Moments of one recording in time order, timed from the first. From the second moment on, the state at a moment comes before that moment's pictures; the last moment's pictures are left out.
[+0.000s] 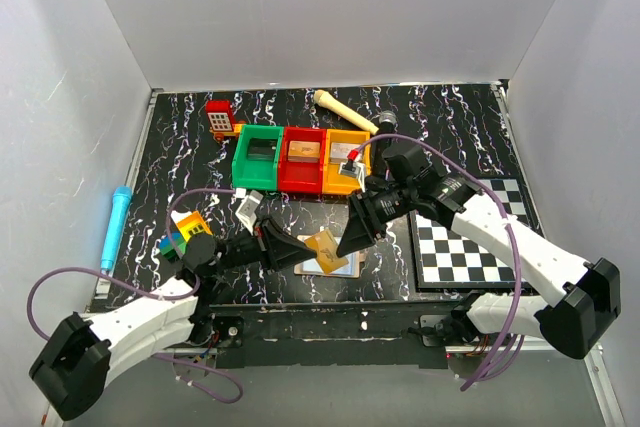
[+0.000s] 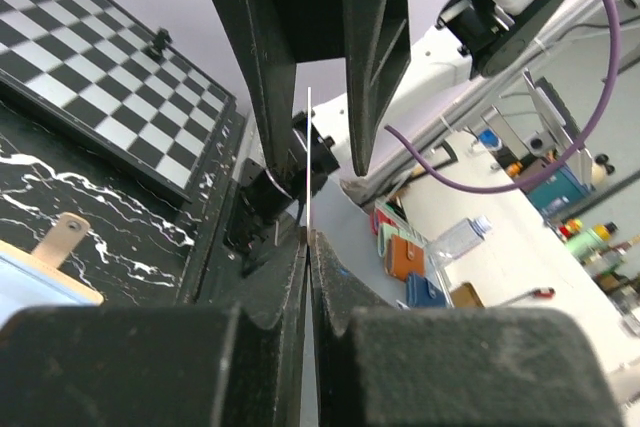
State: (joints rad) left arm -0.70 0.82 0.15 0.99 0.70 -0.95; right arm 0.75 1.21 1.06 -0.61 -0.99 0.35
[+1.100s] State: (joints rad) left arm -0.60 1.33 0.68 0.51 -0.32 -1.25; right arm 0.71 0.76 0.92 -0.65 -0.33 0.42
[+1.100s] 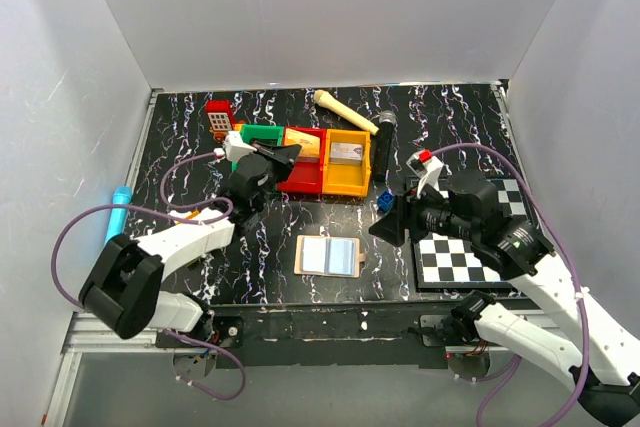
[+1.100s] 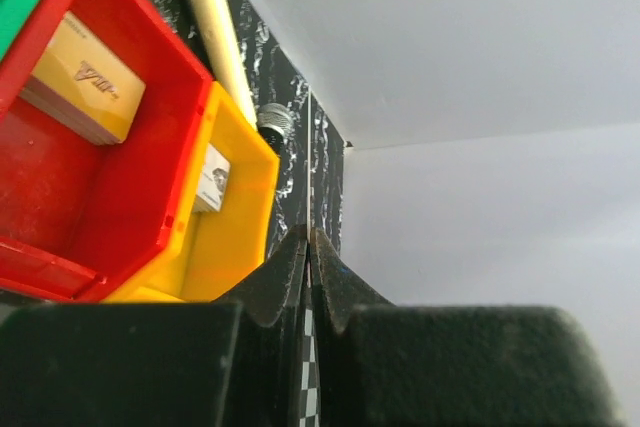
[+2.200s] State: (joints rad) left arm -0.54 1.79 0.83 0.63 -0.37 -1.46; right arm 0.71 0.63 0.87 -0.70 -0.27 0.41
